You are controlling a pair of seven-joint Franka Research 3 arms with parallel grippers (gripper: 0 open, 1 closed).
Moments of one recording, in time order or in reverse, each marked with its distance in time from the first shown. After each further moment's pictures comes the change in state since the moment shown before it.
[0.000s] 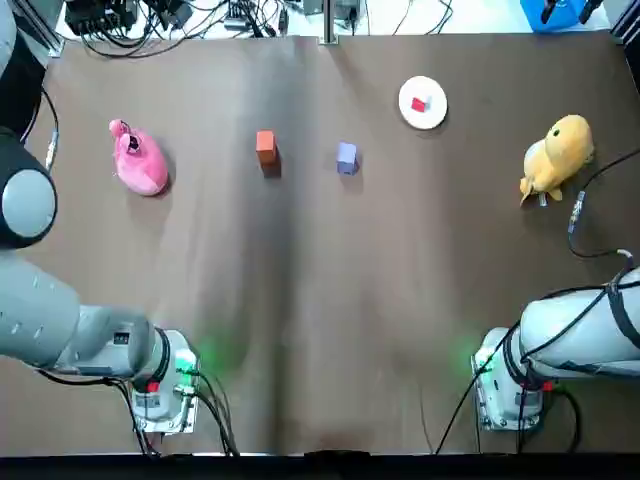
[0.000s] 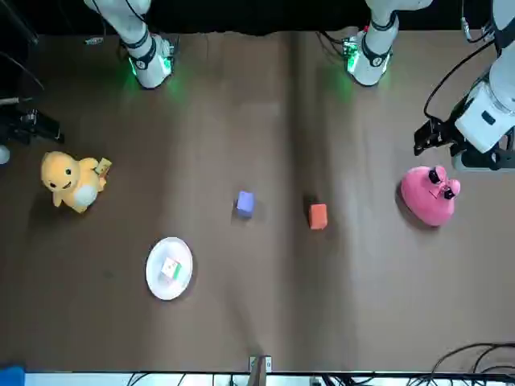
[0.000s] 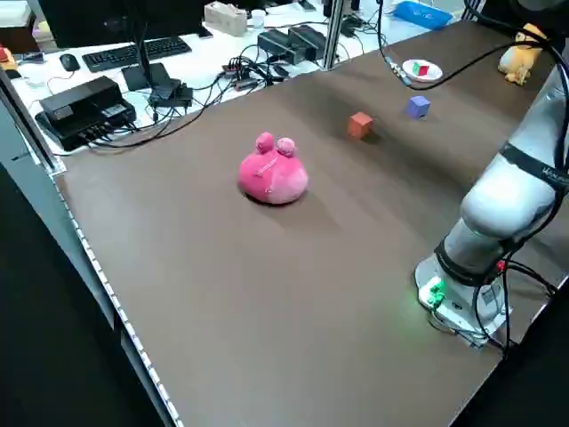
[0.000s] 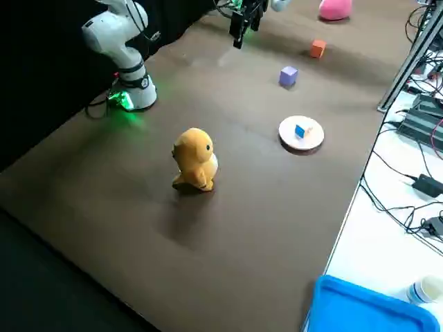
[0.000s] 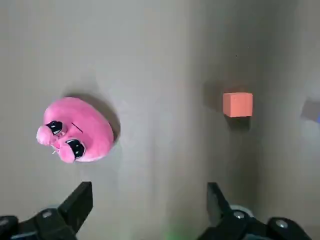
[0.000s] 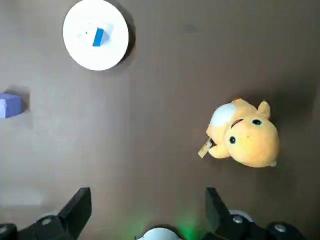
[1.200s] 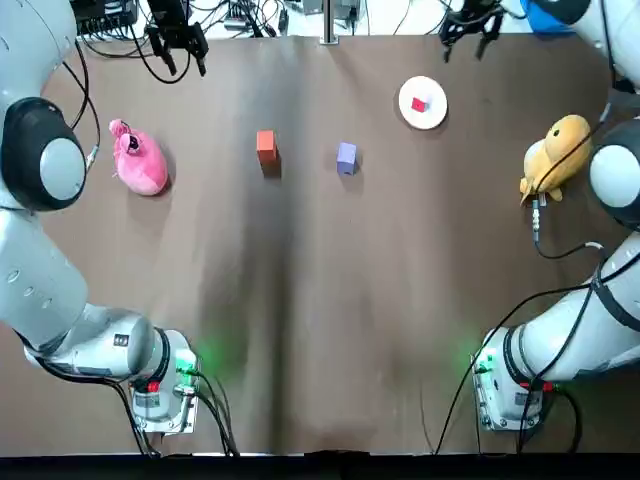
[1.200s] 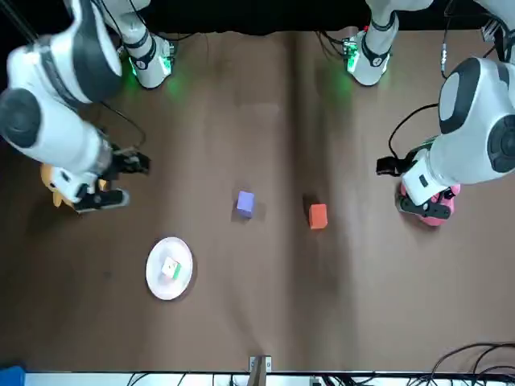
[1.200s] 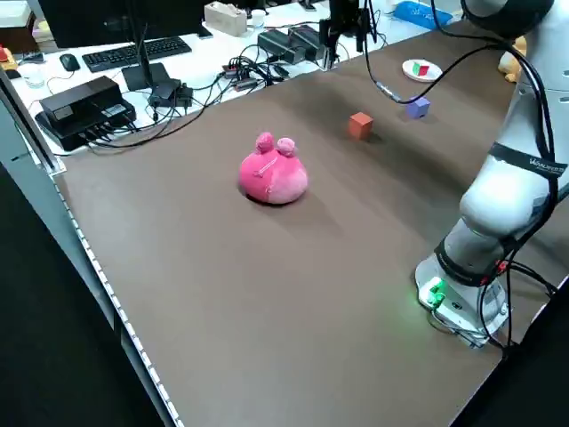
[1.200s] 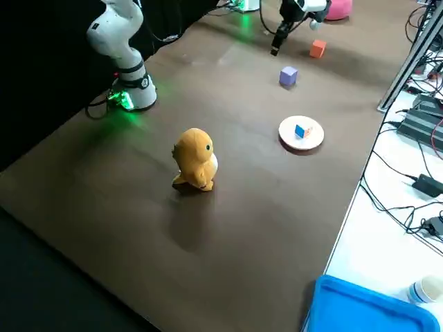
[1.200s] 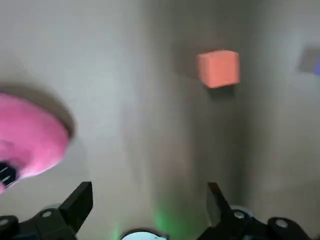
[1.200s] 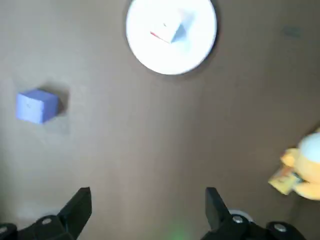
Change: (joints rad) left arm -0.034 0.201 -0.020 -0.009 -0.083 -0.010 0.090; right arm 0.306 0.185 0.009 -0.037 0.019 0.168 0.209
